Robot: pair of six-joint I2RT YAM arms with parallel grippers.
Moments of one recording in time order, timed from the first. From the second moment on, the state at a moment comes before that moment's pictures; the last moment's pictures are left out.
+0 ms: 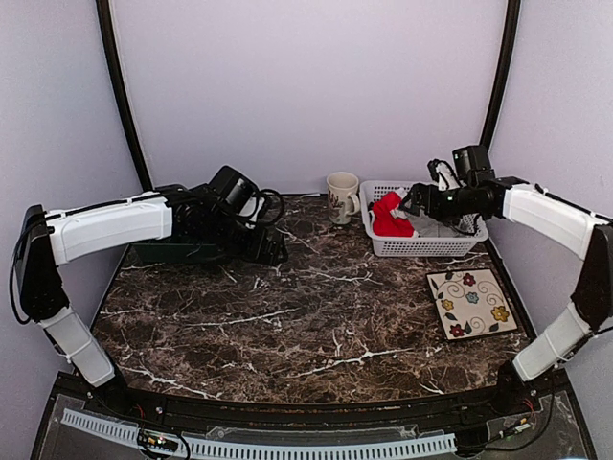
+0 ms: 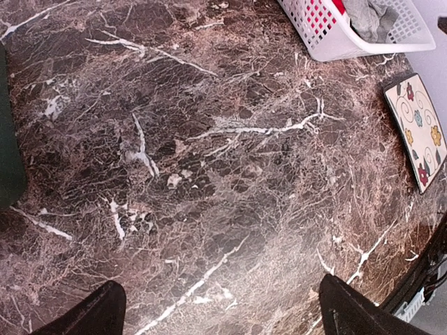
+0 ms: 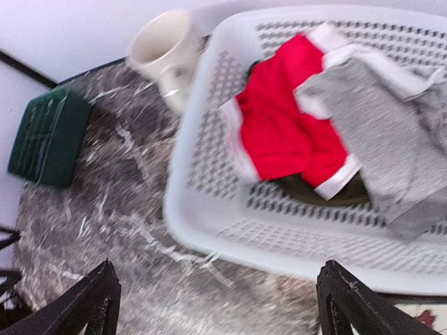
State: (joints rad) left arm -0.74 1.64 1.34 -0.64 0.05 -0.42; right arm 0.31 1.44 1.16 -0.43 -0.26 0.35
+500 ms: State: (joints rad) left arm -0.74 1.62 1.39 -0.65 -0.05 -0.42; right arm 0.02 2.05 1.70 -0.52 -0.15 0.30
